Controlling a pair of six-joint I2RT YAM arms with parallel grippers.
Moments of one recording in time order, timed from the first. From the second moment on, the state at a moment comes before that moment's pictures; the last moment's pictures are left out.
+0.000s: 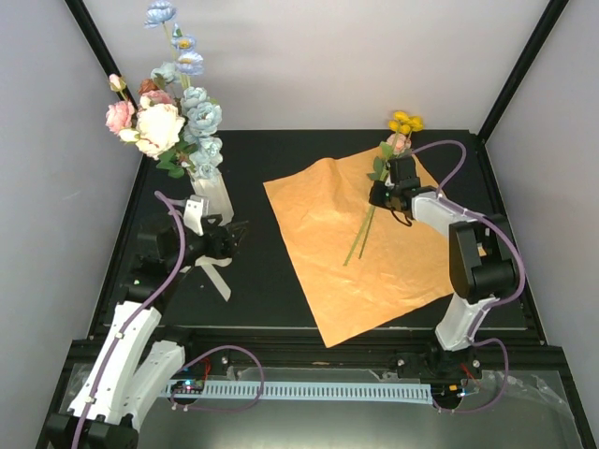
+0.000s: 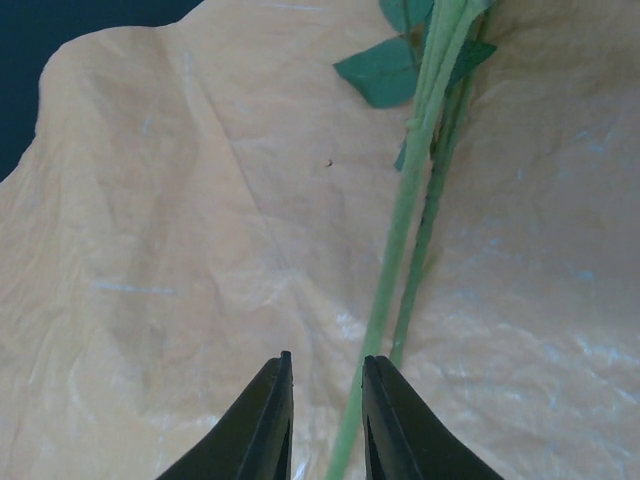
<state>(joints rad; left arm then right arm) -0.14 0.67 0.64 -0.32 0.51 -0.28 0.24 1.76 1.11 -0.20 -0.09 0.46</state>
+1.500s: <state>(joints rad) -0.15 0.67 0.63 -0.32 0.50 -0.26 0.22 2.02 1.23 -0.17 -0.15 0.48</state>
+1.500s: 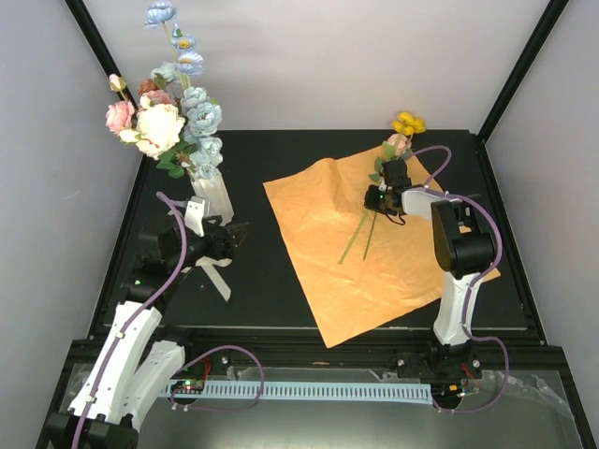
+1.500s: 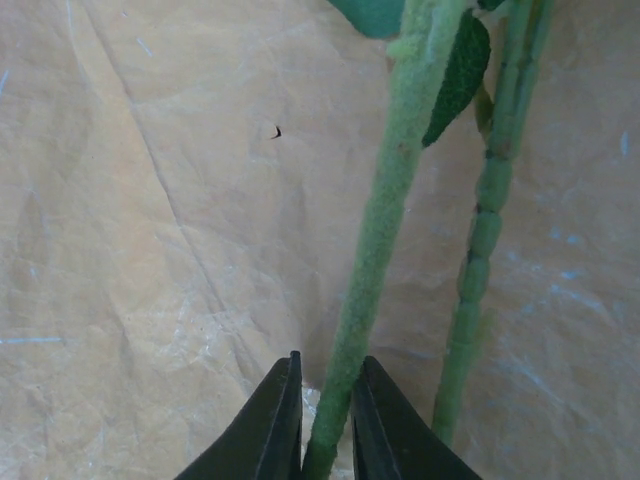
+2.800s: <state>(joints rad) -0.15 0.75 0.63 -0.28 0.71 -0.33 0.45 1.16 0.68 0.08 -0.31 0.48</state>
